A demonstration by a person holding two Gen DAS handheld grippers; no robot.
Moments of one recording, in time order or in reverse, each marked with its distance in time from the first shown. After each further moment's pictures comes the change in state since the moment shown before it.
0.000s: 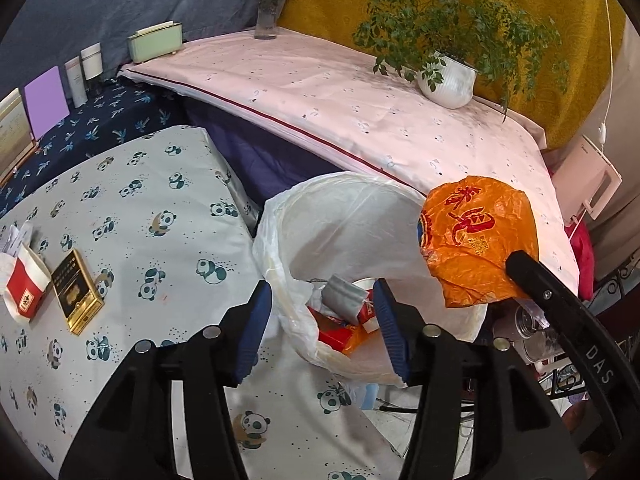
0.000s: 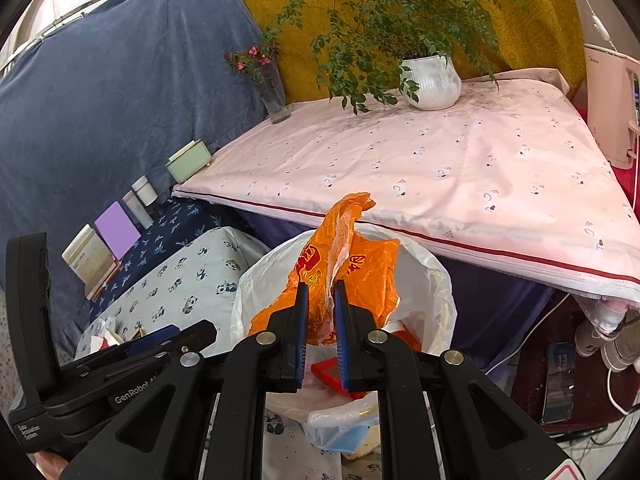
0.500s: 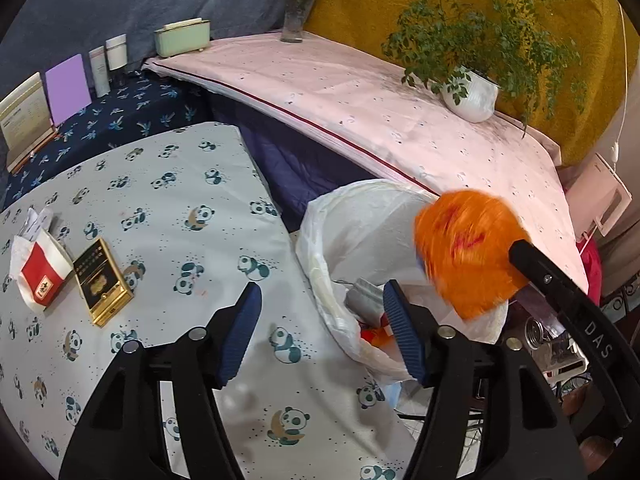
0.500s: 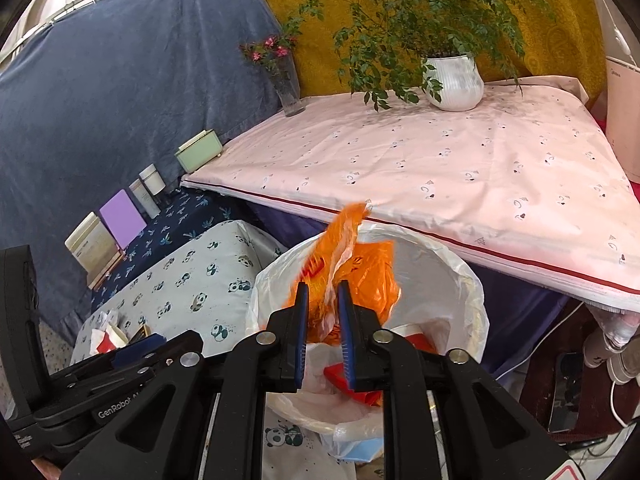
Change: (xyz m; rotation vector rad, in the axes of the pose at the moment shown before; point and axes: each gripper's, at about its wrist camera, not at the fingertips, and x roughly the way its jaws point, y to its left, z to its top) left arm -0.011 0.032 -0.005 -0.056 -0.023 0.042; right arm 0.016 0.022 0.003 -0.040 0.005 0.012
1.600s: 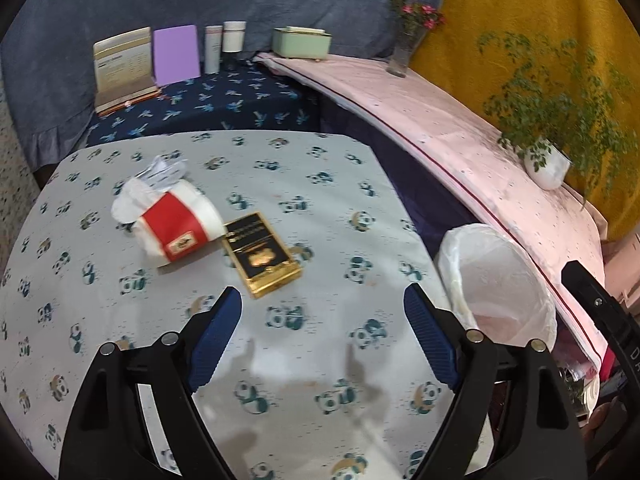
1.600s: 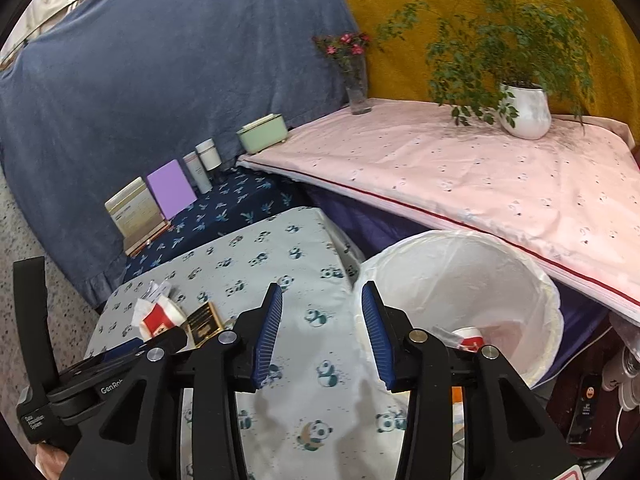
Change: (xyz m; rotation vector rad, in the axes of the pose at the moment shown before) left arm -0.066 0.131 -0.030 -0.251 -0.088 0.172; right arm -0.016 0.114 -0.022 -0.159 0.020 0.131
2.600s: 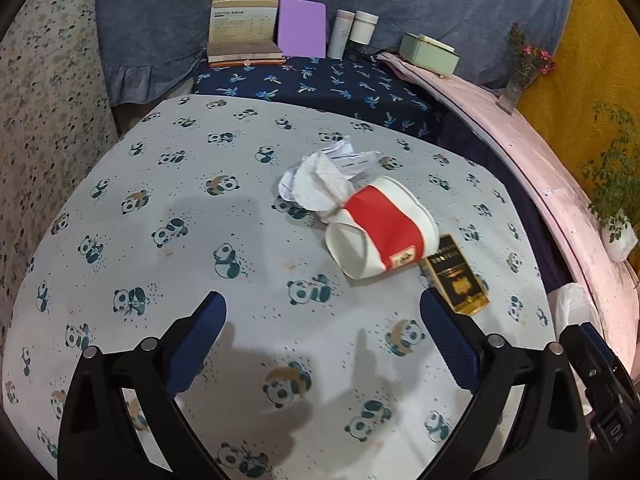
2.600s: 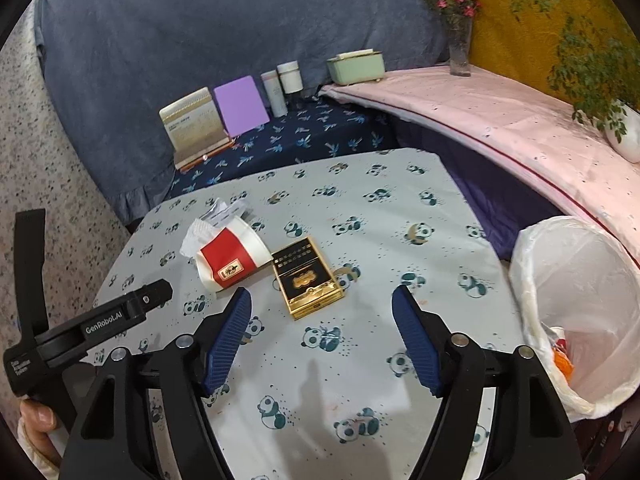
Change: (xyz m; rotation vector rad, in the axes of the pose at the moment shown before) left arm 0.013 0.160 -0.001 -0.245 0.007 0.197; right arm 0.088 0.136 -0.046 -0.224 0.204 0.134
